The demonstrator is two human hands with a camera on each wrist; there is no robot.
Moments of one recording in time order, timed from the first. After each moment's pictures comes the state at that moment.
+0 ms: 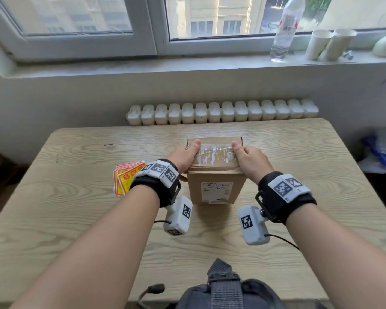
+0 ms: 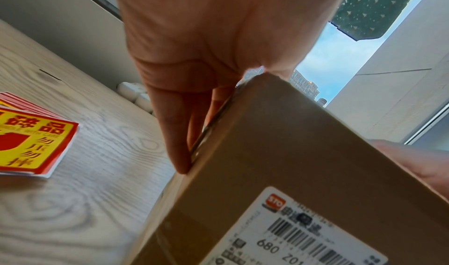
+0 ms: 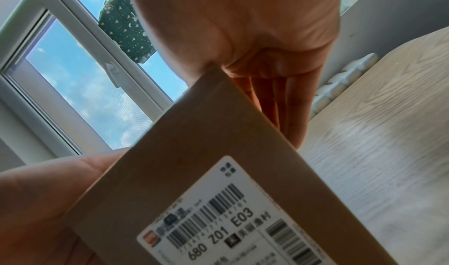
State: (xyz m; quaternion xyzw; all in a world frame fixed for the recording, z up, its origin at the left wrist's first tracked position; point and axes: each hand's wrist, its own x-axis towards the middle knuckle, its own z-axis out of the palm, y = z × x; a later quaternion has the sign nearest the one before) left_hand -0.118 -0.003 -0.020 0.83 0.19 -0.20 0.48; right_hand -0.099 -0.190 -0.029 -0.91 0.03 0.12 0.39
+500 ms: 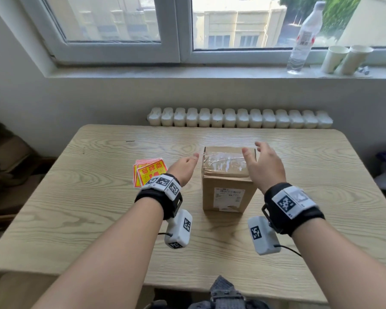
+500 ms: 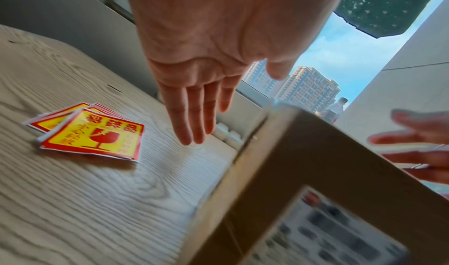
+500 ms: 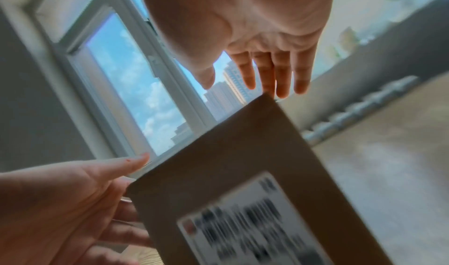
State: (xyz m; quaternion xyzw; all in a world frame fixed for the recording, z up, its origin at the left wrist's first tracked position) left_hand -0.174 0.021 -0.031 0.85 0.21 -0.13 0.47; right_hand -0.145 -0.177 -0.007 -0.94 -0.01 0.01 0.35
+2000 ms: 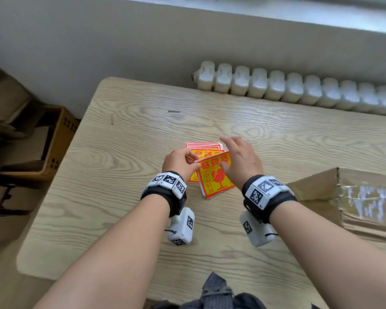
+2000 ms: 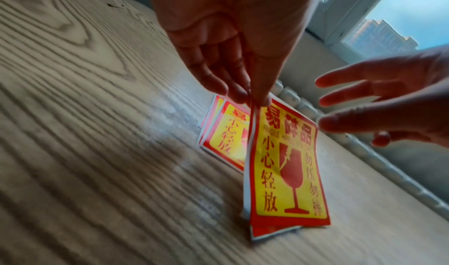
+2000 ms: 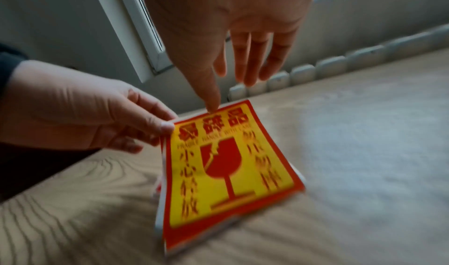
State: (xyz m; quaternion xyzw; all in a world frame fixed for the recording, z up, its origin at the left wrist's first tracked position) left_hand -0.149 0.242 -0.150 0.85 0.29 -0.07 0.43; right_hand -0.095 0.087 -0.120 -0.96 -0.20 0.13 0.16
